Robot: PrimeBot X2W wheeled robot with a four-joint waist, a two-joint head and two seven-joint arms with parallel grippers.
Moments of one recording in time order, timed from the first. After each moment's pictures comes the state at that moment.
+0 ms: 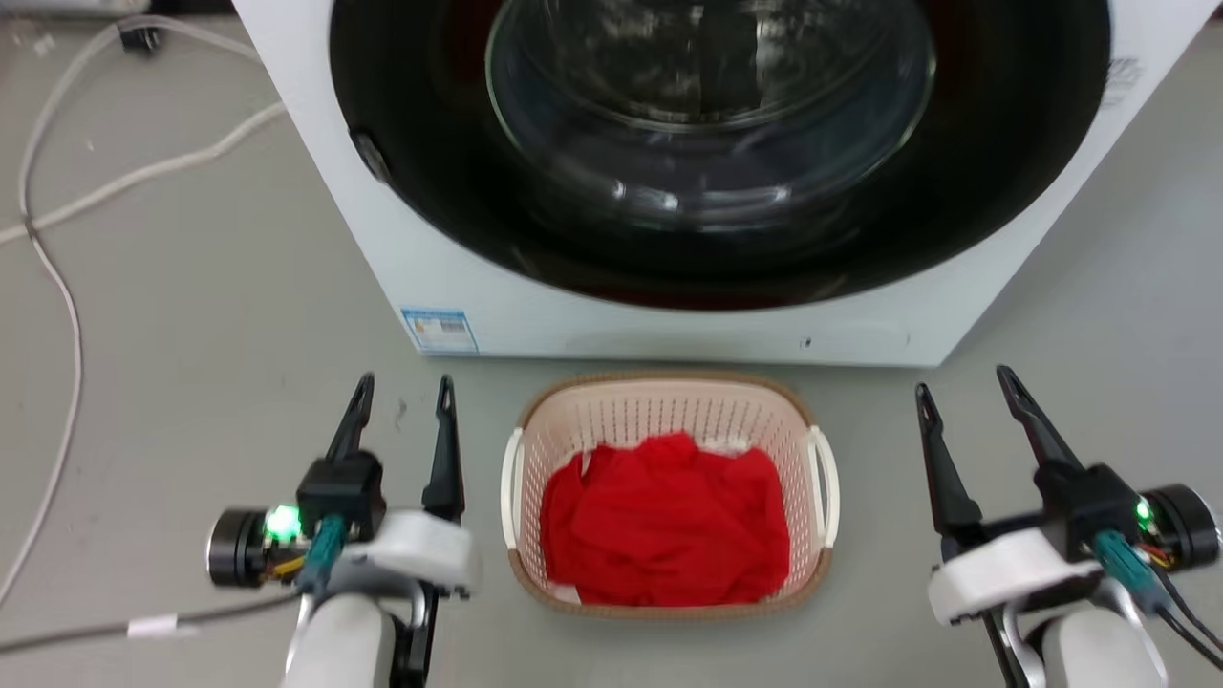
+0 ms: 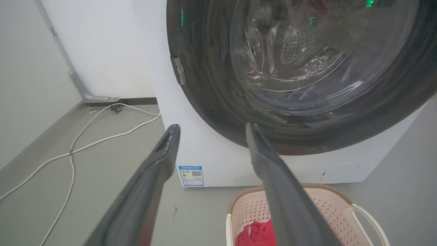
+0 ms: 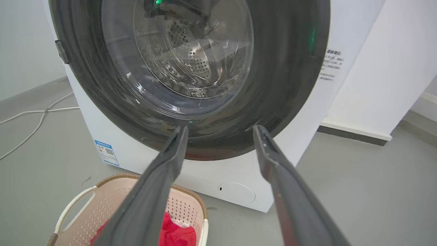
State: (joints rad) left arm -0.19 0.05 -0.09 0.26 -0.05 0.05 -0.26; right arm -0.11 -0.05 -0.01 0.14 -0.11 0.13 -0.26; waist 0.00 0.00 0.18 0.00
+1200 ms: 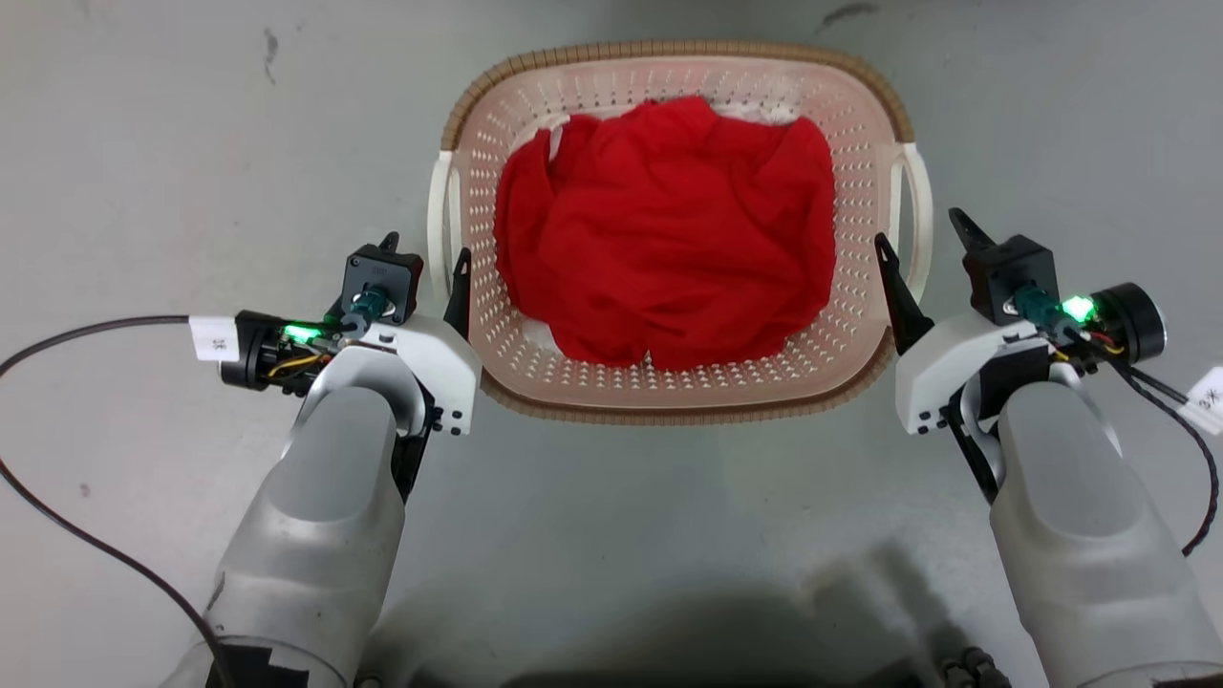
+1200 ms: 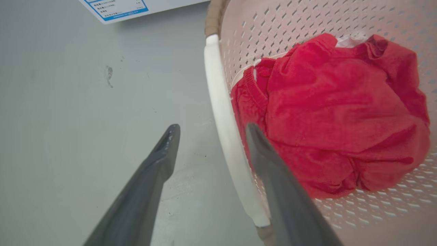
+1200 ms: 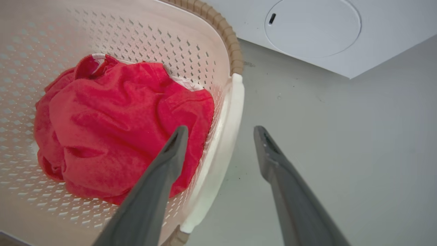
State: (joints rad) left arm -0.80 0.09 -0.17 1.01 0.00 -0.03 -0.26; right arm -0.69 -0.05 -0.02 0.82 -0.23 0.13 -0.26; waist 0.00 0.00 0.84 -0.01
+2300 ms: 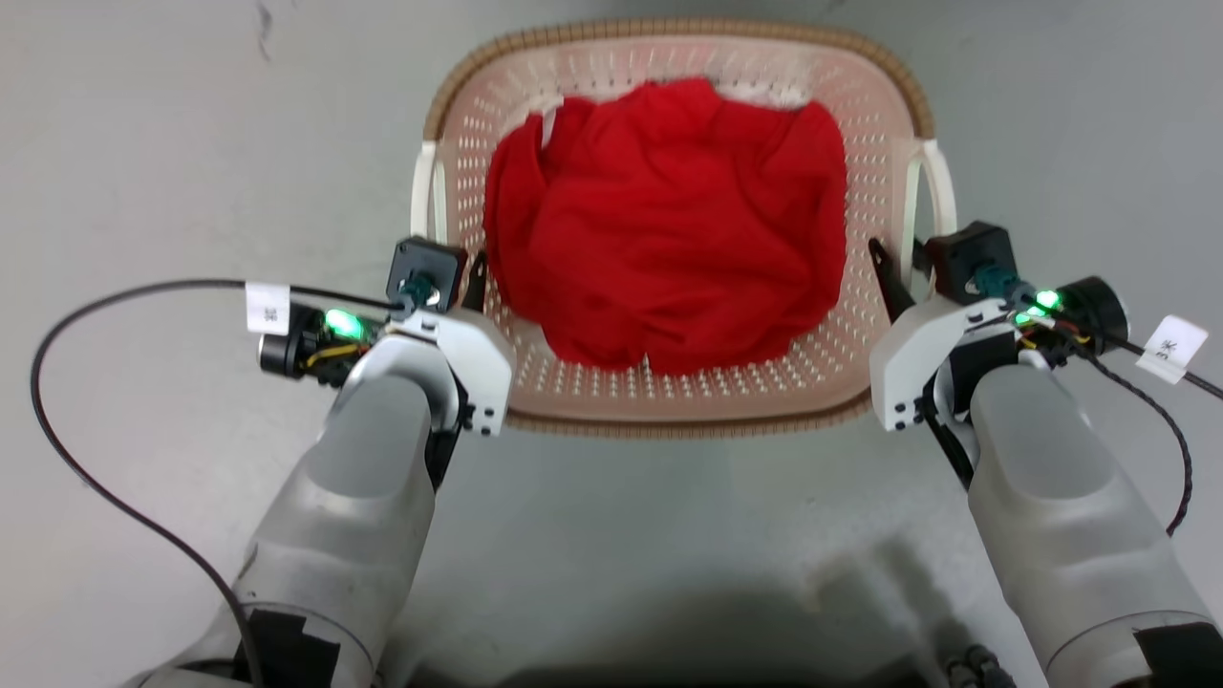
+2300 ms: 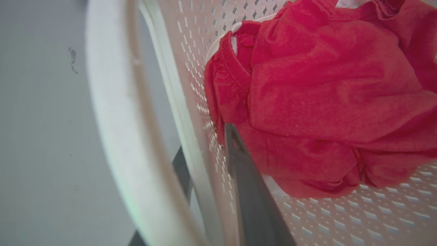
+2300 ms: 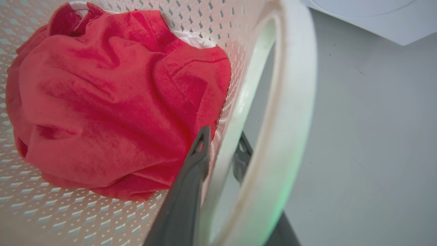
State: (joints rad) left arm -0.91 0.06 -0.25 1.19 -0.02 -0.05 -0.27; right arm -0.83 -0.03 0.00 1.08 -0.24 0.13 -0.26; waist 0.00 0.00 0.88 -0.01
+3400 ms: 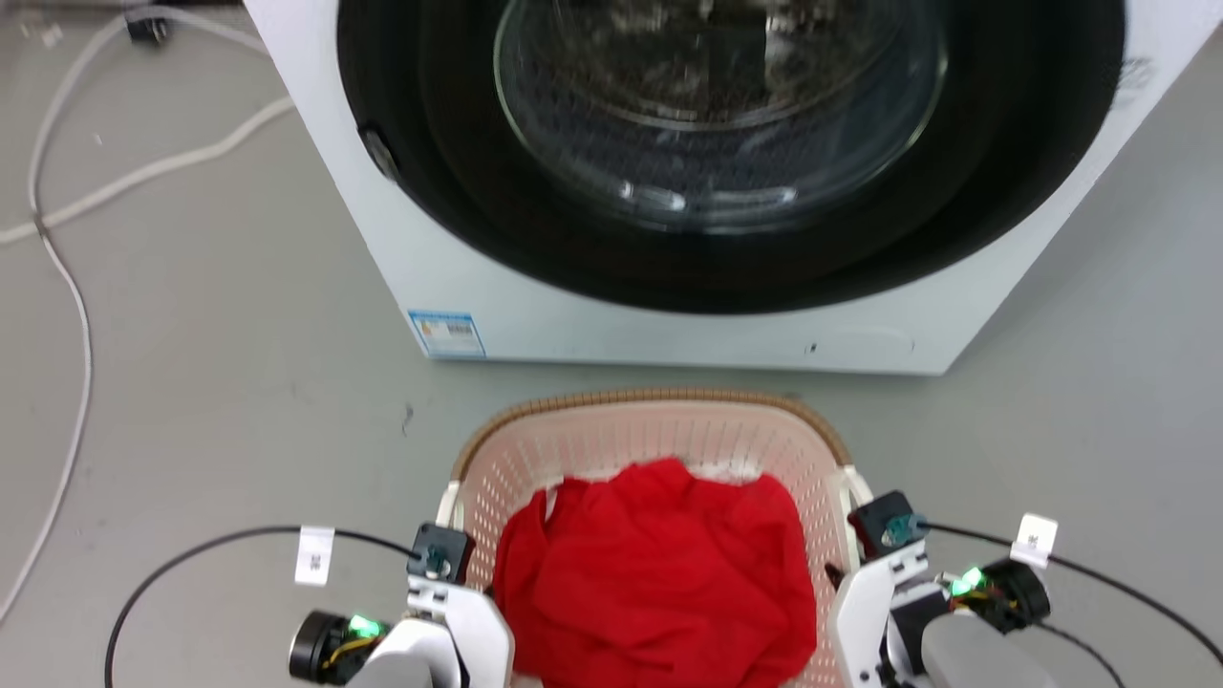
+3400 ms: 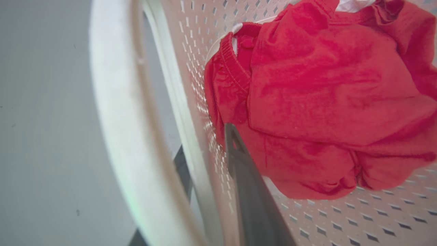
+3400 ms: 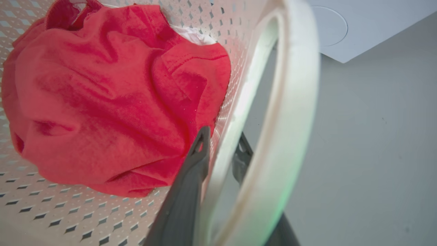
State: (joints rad) left arm -0.54 0.04 -0.29 1.29 -0.13 -0.11 -0.14; right arm -0.57 -0.03 0.35 1.28 0.04 0.13 -0.11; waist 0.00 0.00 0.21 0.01
